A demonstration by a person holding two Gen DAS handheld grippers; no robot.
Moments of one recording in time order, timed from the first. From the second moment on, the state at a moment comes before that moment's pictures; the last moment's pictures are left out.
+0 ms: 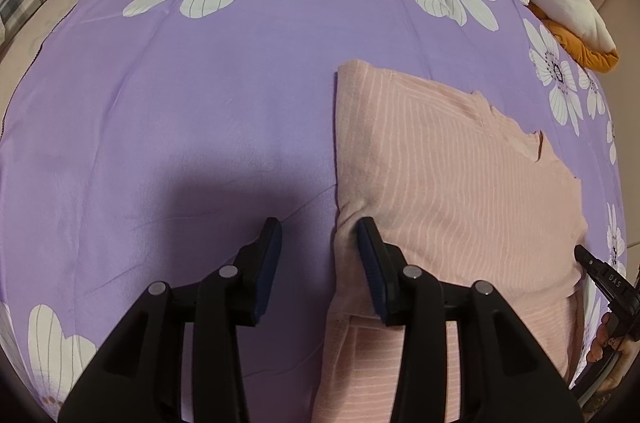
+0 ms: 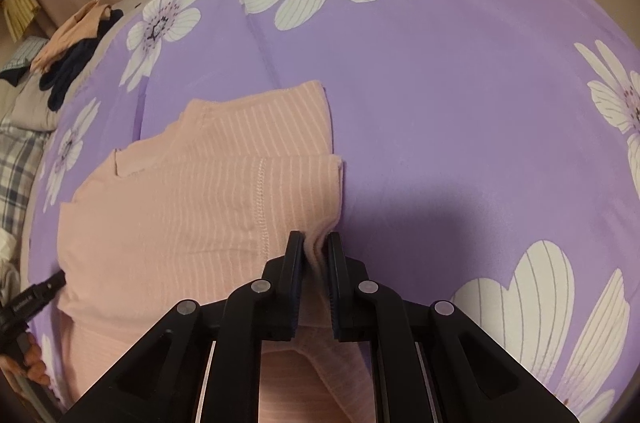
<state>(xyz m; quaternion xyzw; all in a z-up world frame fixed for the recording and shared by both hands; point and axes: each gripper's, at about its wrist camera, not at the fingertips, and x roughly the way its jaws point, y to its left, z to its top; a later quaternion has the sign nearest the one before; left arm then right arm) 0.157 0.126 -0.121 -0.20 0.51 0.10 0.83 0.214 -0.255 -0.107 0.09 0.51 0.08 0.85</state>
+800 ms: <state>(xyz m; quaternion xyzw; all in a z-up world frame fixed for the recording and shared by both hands) 0.151 0.124 -0.125 -0.21 0.49 0.10 0.84 0.210 -0.258 -0.109 0.10 0.50 0.07 0.86</state>
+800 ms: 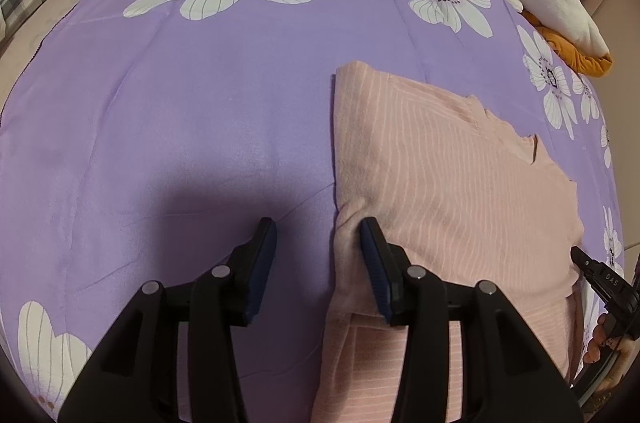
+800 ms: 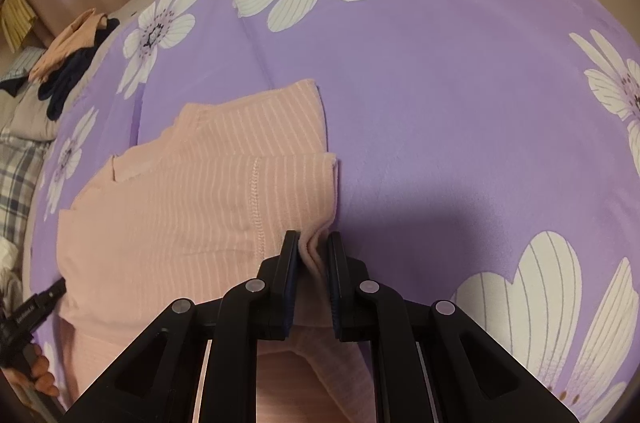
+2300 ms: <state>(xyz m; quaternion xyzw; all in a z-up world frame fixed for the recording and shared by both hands) 0.149 0.126 -0.126 -0.22 0.48 0.09 0.84 0.208 -0.253 -0.109 0.09 0.49 0.06 0.86</state>
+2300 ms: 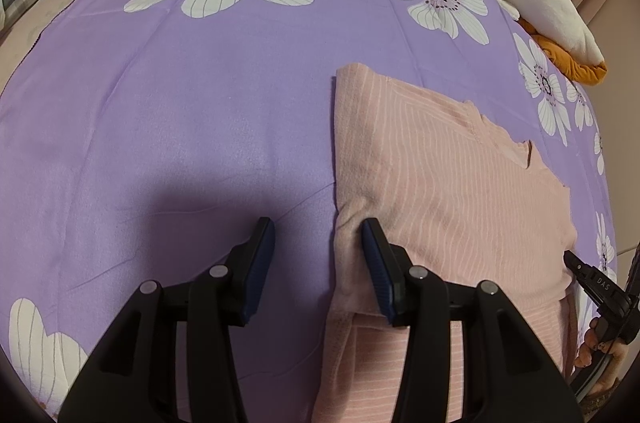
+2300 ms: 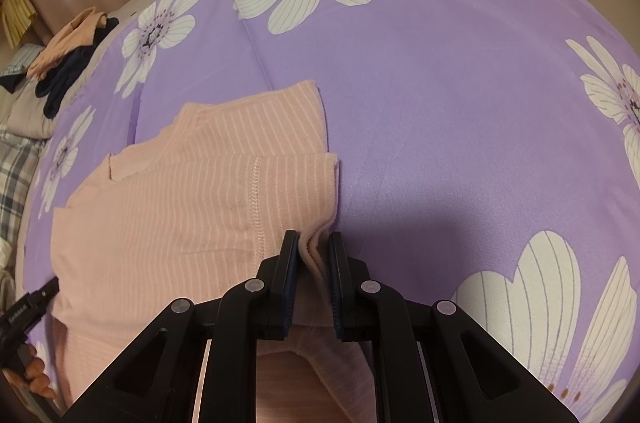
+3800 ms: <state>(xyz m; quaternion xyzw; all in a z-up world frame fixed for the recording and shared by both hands) -0.051 0.066 -0.117 -0.22 0.54 0.03 0.81 0.016 -0.304 -0.086 0.09 0.53 0.10 0.84</state>
